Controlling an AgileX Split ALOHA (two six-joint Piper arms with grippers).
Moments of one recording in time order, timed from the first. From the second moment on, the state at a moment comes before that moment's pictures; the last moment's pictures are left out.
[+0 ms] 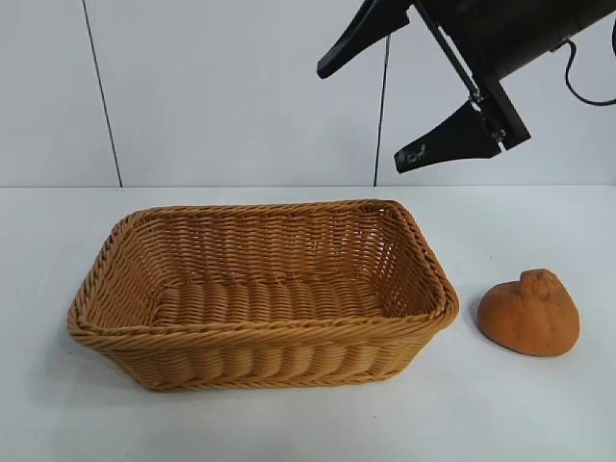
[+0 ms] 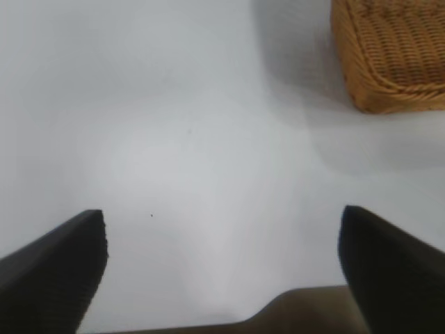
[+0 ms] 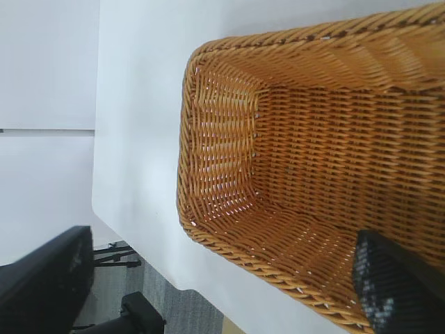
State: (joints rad) left arm -0.03 0.06 -0.50 -0.03 1.07 0.00; right arm 0.23 1.70 -1.39 0.61 1.00 -0.18
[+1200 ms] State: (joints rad) left arm -0.03 0.00 -0.50 -0.03 1.07 0.00; right arm 0.03 1.88 -1.47 0.23 1.18 -0.04
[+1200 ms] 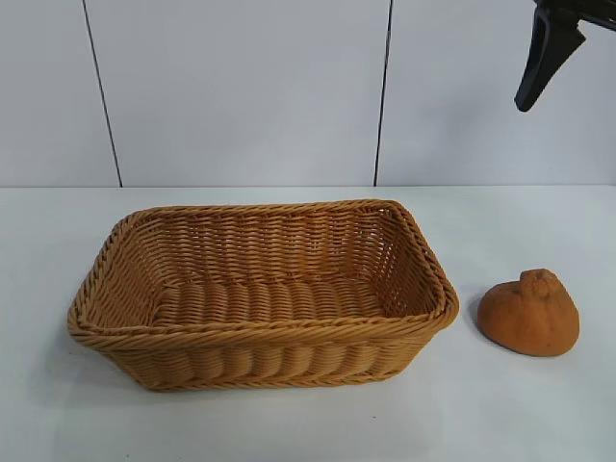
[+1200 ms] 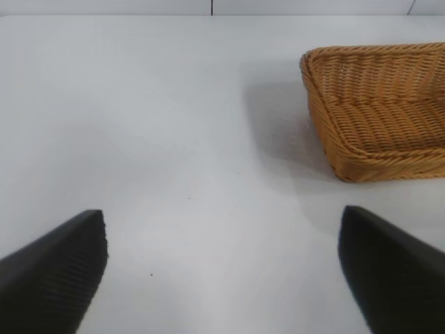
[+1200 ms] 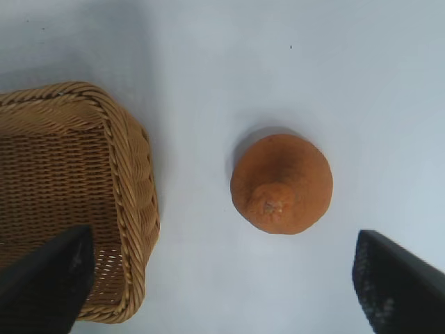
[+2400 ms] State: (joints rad) left arm -0.03 0.00 -0.50 -0.03 1.07 0.00; right arm 0.03 2.15 -1.47 0.22 1.19 -0.07
